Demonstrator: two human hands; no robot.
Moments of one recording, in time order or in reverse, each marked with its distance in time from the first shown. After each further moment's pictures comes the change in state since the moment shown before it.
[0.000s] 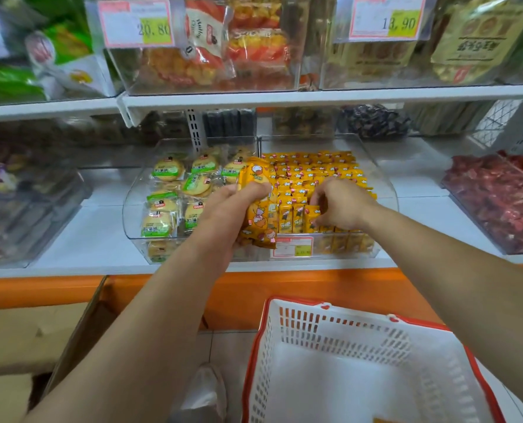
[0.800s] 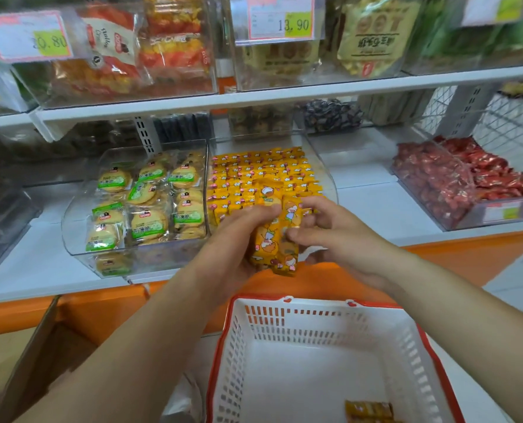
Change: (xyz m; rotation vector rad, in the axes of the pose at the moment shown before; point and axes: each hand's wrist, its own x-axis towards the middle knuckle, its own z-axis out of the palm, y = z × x) left_hand -0.025 -0.023 0.086 -0.160 -0.329 -0.173; right_hand -0.138 0.008 -0.029 1.255 -0.088 0.161
